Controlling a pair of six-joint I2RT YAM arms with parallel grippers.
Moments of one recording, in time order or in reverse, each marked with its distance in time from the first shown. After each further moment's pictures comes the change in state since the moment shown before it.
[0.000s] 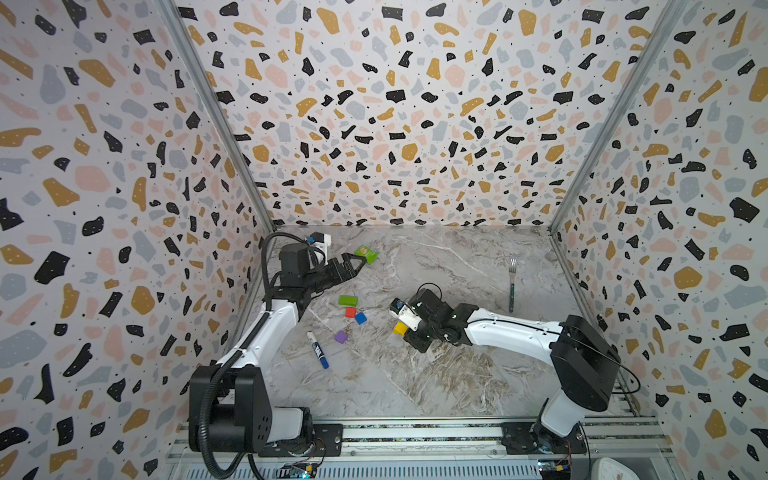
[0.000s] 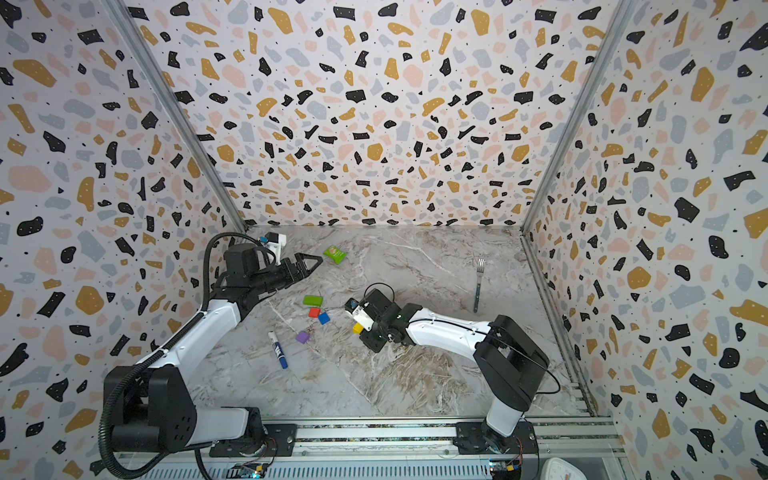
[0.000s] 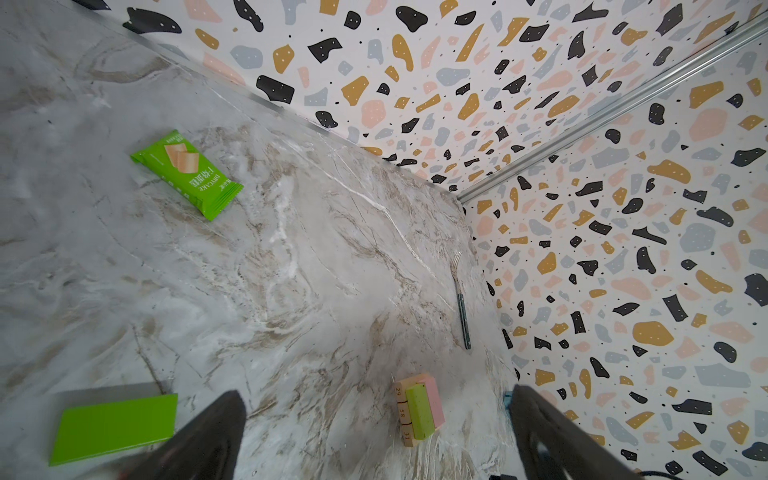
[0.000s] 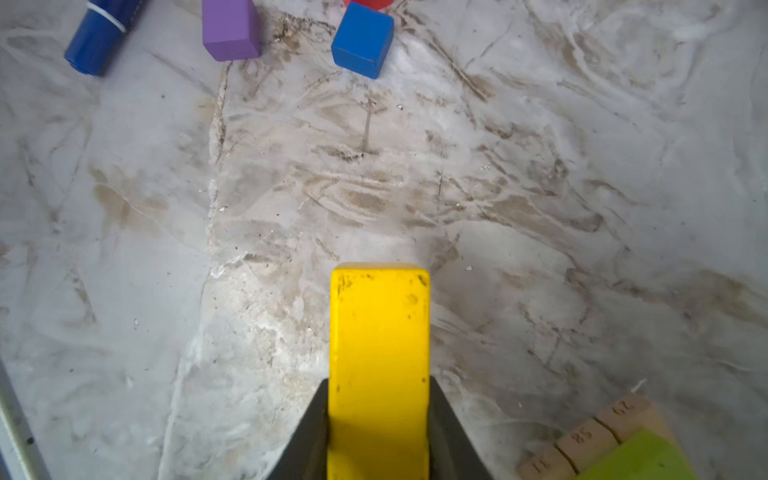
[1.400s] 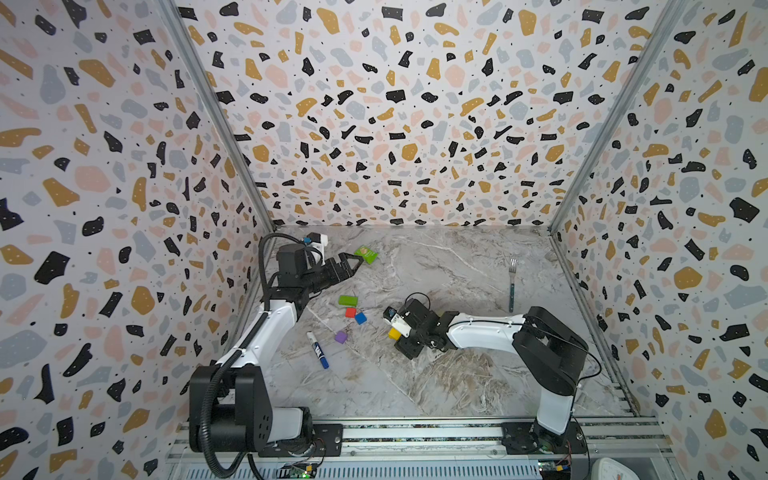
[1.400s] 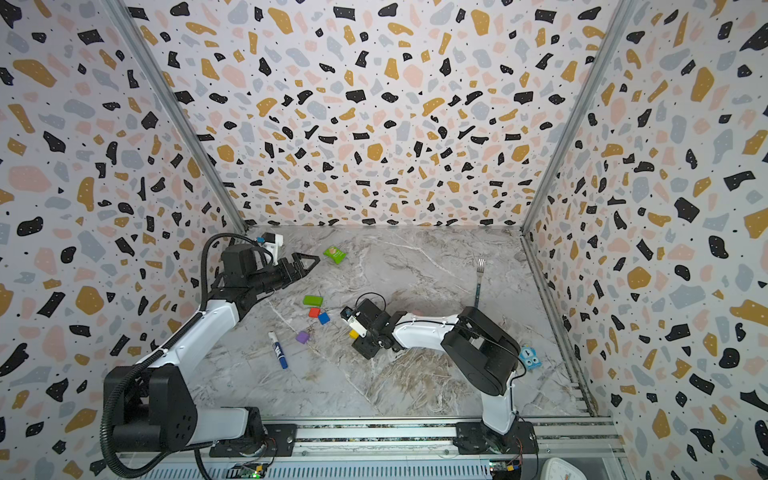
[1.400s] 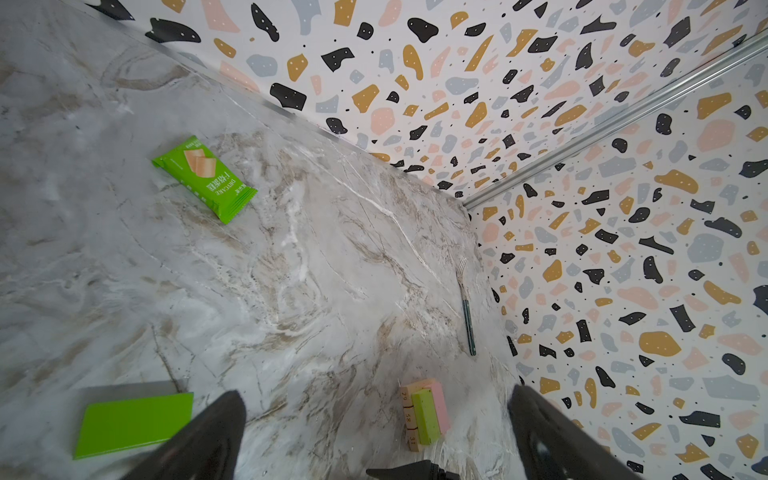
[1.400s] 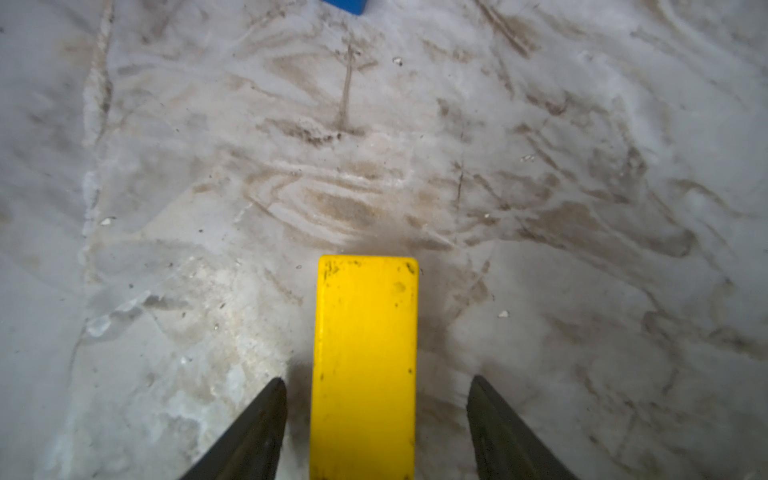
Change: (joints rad) left arm 0.022 0.002 -0.004 0.003 -0.001 0.001; right arm 0.014 0.159 -0.005 0.130 0.077 0.006
